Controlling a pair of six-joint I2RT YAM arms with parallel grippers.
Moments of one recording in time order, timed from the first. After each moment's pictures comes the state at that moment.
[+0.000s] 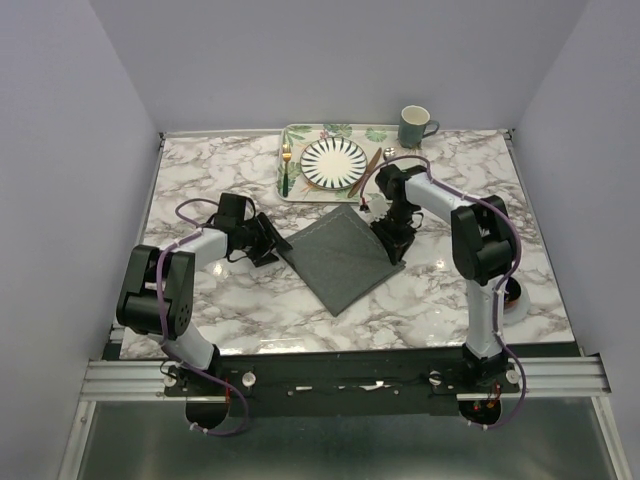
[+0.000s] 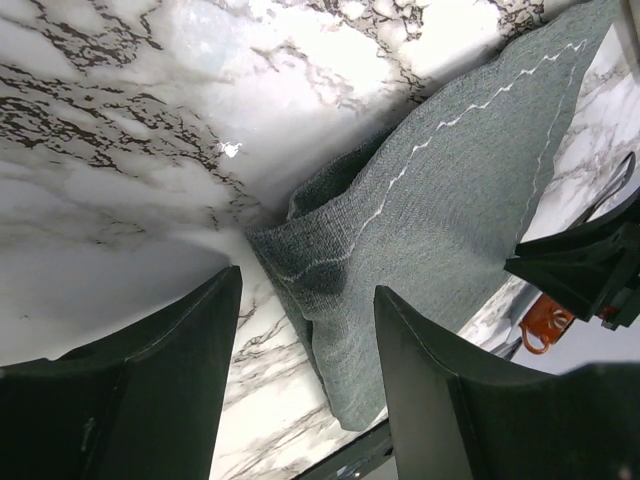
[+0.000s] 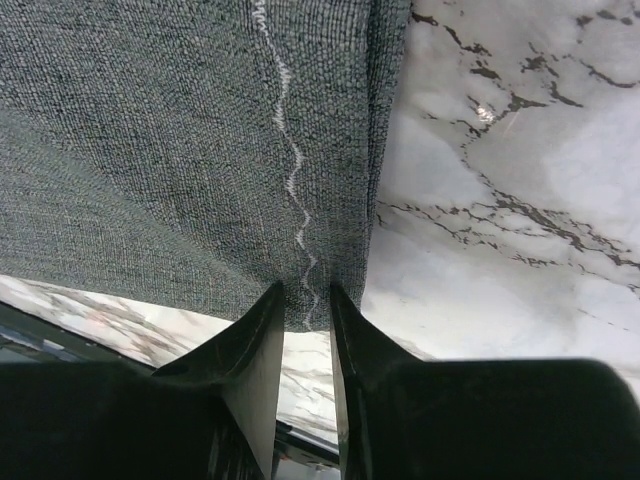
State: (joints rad) left arm -0.18 1.61 0.82 -0.19 0.44 -0.84; right arm 0.40 2.12 1.59 -1.12 -0.21 -0.31
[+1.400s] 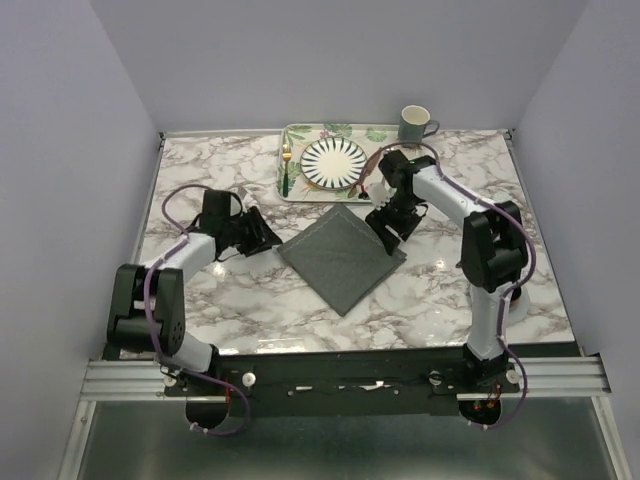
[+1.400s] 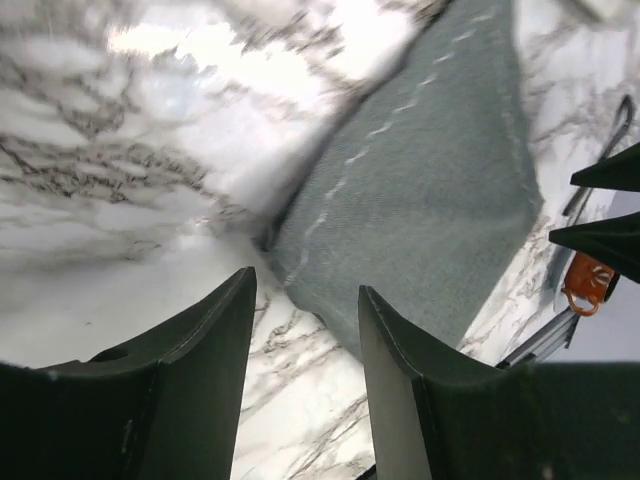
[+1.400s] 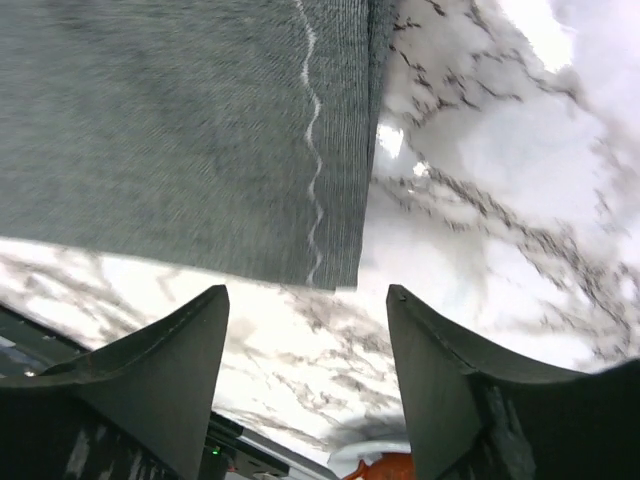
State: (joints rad) left arm -0.12 1.55 0.77 -0.12 0.51 -0.63; right arm 0.40 2.07 1.64 -1.11 -0.16 -0.43
